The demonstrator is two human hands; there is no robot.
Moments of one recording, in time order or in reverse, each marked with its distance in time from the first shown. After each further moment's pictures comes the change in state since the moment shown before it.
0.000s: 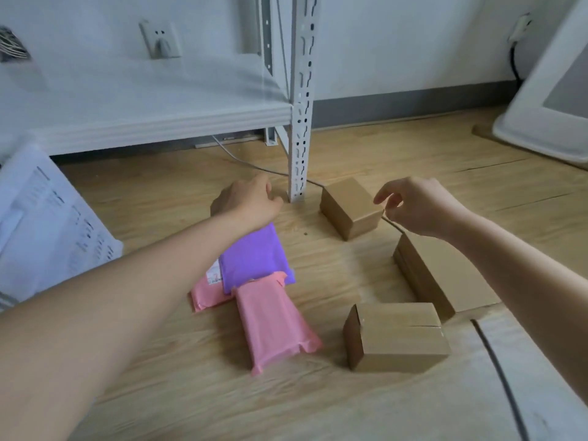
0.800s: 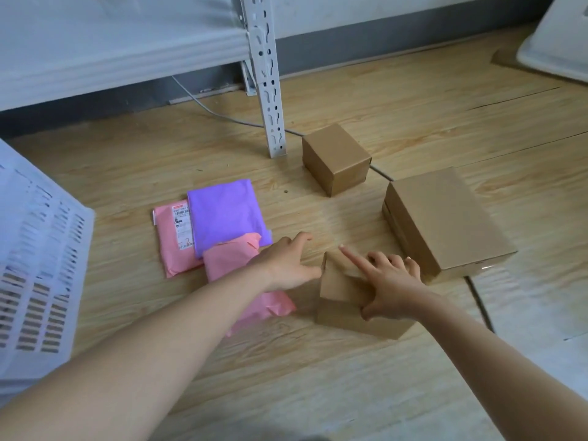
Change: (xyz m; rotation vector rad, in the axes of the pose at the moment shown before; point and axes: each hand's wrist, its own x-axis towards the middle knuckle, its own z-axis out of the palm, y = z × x) left_hand -0.066 0.037 0.161 -0.004 -0.600 0.062; right_hand -0.054 0.119 0.162 -0.191 -0.435 -0.060
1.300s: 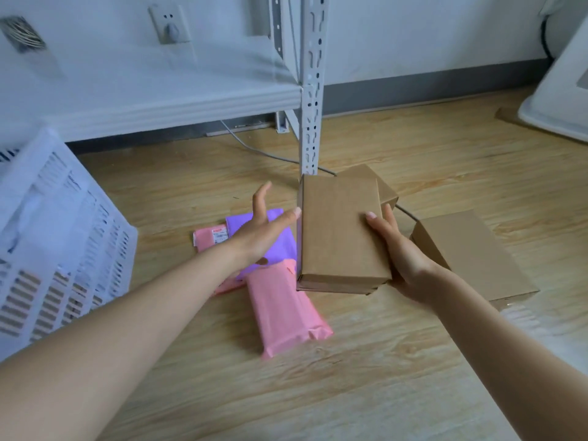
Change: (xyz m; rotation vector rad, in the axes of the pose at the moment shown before) left_hand -0.053 -0.063 -0.111 -0.699 0.282 -0.007; right_hand 0.007 -0.089 -0.086 1.538 0.088 -0.017
